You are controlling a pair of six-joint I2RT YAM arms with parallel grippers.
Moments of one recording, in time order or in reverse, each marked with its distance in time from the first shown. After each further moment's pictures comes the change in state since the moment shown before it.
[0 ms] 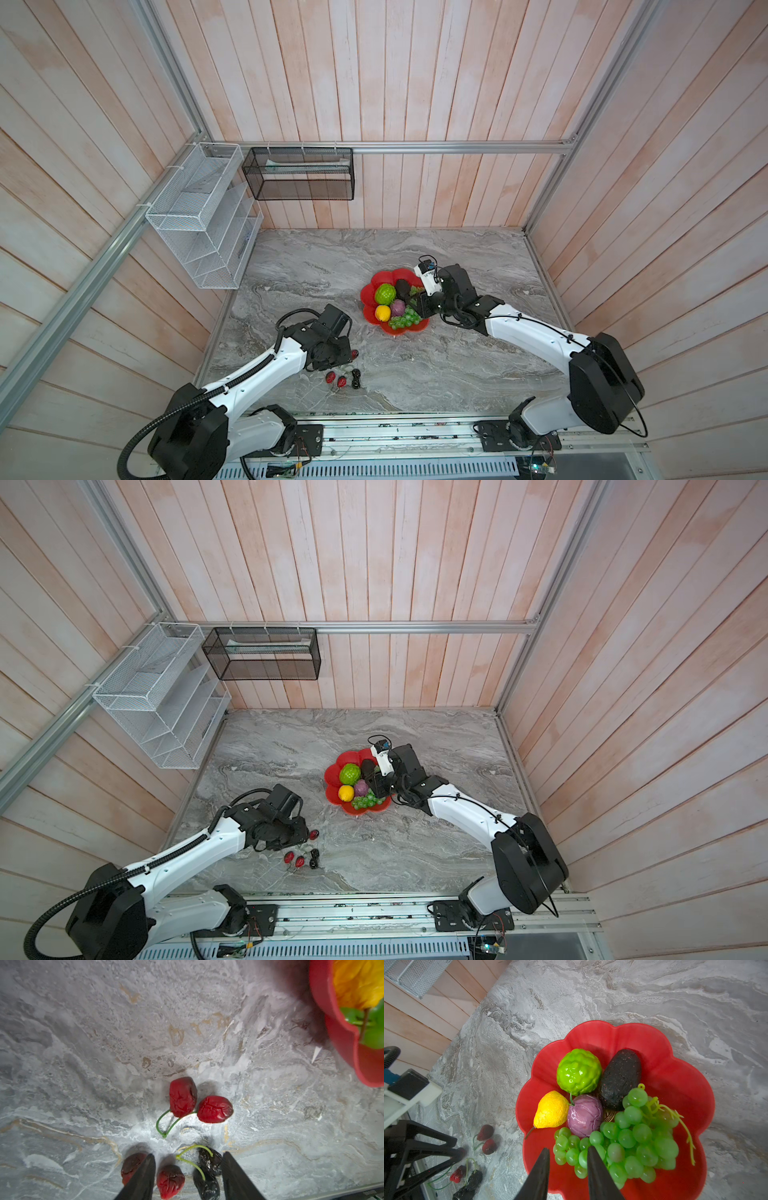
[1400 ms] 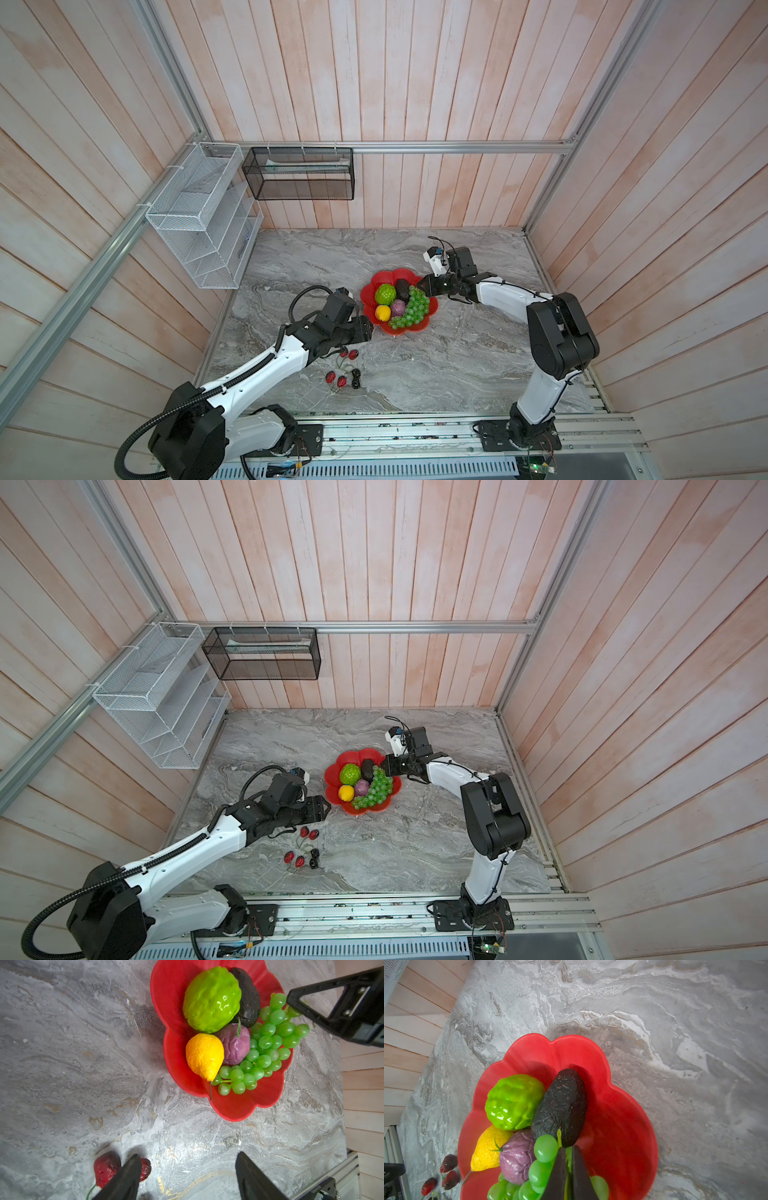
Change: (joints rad) left arm -0.047 -0.007 0.051 0.304 -0.003 0.063; right arm -0.239 0.341 0.222 -0.027 -0.199 -0.077
